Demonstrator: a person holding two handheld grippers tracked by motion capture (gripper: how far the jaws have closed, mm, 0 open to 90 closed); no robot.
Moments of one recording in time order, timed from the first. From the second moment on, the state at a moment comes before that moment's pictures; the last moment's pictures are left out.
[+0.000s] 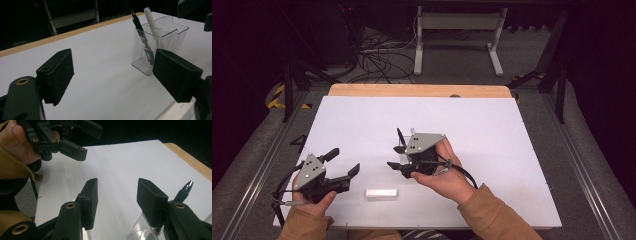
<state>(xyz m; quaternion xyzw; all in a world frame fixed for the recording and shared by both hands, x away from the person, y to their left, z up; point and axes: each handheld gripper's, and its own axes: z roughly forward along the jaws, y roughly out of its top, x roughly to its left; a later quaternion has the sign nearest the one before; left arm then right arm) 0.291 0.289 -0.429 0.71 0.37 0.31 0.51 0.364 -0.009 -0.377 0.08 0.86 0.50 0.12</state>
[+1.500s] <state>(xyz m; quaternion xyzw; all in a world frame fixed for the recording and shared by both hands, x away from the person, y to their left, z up) 0.295 0.293 -0.429 0.71 0.38 0.30 0.51 0.358 0.065 -0.430 0.01 0.95 0.32 0.05</state>
